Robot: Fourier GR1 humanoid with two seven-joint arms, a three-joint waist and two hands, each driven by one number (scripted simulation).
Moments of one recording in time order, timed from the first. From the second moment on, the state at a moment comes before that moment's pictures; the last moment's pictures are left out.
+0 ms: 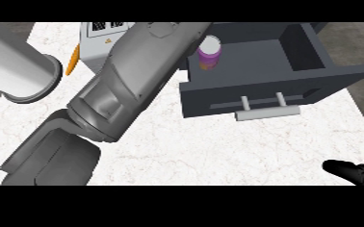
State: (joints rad) left arm -1.63 0.00 -0.30 -0.30 0.48 0.64 0.07; right arm -0.07 -0.19 -0.27 -2.25 -0.02 0.10 0.37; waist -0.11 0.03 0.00
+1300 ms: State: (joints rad) left arm -1.65 0.00 -0.28 -0.28 0.57 0.63 -0.01; right arm -0.36 -0.30 0.10 -1.70 0.74 -0.01 0.09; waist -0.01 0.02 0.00
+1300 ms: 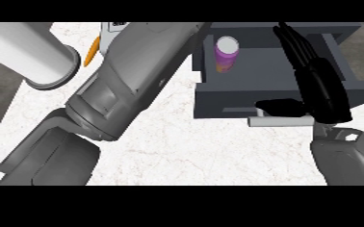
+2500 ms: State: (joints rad) left arm -1.51 0.16 -0.28 -0.47 0.51 0.57 0.12; right arm -0.86 -0.18 0.01 -0.68 1.05 -0.57 -0.06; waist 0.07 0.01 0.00
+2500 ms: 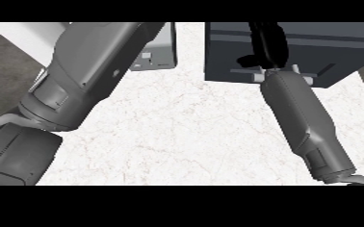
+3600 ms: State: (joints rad) left arm -1.27 0.30 -0.31 -0.80 0.50 0.50 0.23; right arm -1.14 -0.19 -0.13 -0.34 1.01 -0.62 -0.21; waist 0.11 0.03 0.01
